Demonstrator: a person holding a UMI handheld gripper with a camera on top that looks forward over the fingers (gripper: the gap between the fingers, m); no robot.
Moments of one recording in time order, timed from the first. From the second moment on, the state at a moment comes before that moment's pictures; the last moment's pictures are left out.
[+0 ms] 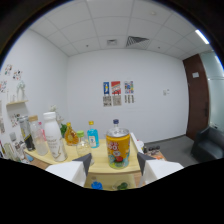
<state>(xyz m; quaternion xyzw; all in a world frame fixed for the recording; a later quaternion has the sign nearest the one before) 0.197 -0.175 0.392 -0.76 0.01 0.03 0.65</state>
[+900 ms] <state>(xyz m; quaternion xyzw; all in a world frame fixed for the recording) 0.189 -0.180 0.420 -0.74 0.02 0.04 0.68</state>
